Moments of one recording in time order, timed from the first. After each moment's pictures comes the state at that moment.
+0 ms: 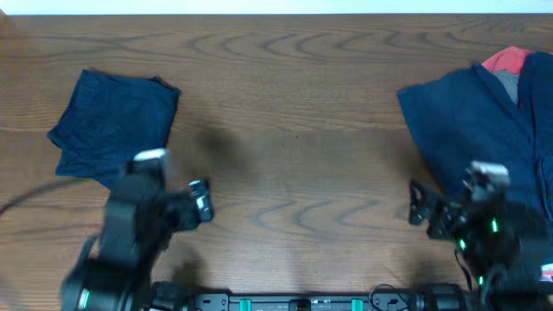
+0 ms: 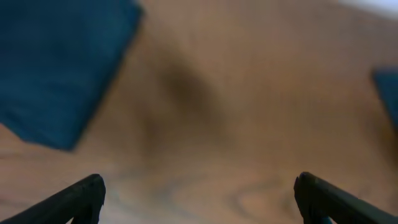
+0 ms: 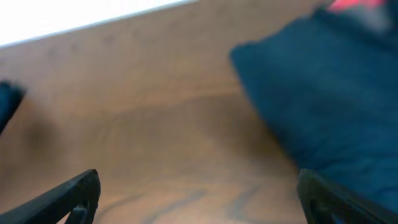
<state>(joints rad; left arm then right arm) -0.25 0.59 0.89 -0.98 -0.08 -0.41 0.01 0.44 0.79 -0.90 -0.07 0.23</state>
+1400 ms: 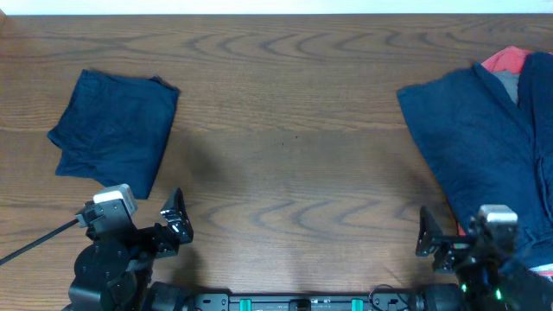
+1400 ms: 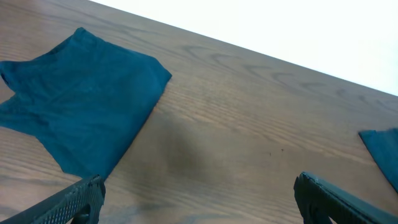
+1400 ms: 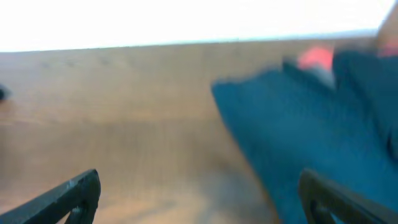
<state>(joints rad) -0.25 0.35 0.86 -0.97 -0.19 -0.41 0.05 0.13 0.71 -0.93 0.00 0.08</state>
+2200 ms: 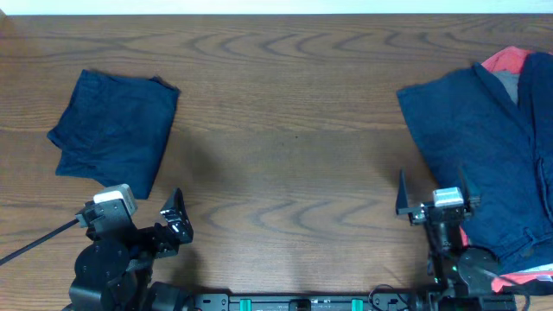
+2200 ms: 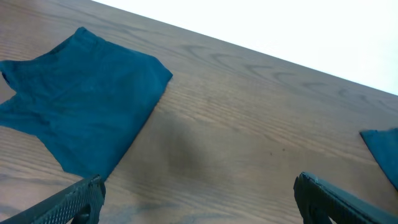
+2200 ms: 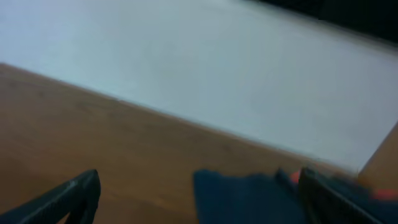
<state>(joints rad) -0.25 0.35 0.86 -0.97 -0.19 -0.41 0.05 0.01 0.02 0.03 -0.07 -0.23</state>
